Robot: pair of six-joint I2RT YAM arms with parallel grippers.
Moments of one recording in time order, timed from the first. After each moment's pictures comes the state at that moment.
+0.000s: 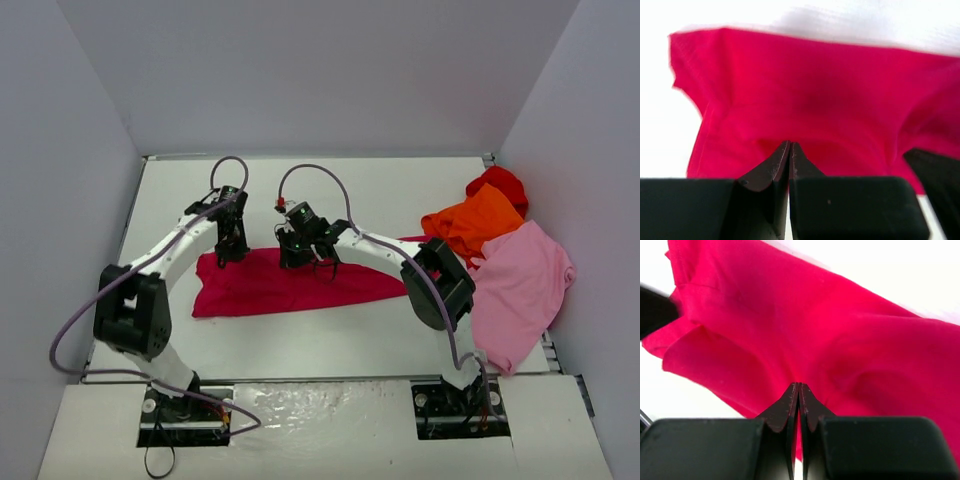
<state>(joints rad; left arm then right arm) -0.30 1.61 1.25 -0.82 -0.15 -0.48 0.81 2.01 1.45 -0.27 -0.16 0.44</state>
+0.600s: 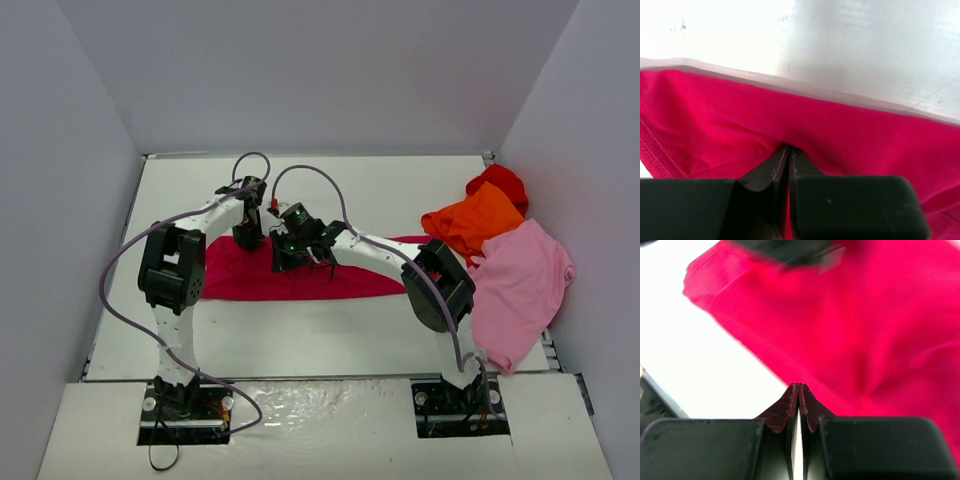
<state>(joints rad) -0.30 2.03 1.51 -0.76 -0.16 -0.46 0.84 2.02 1.47 -0.27 -0.22 0.47</state>
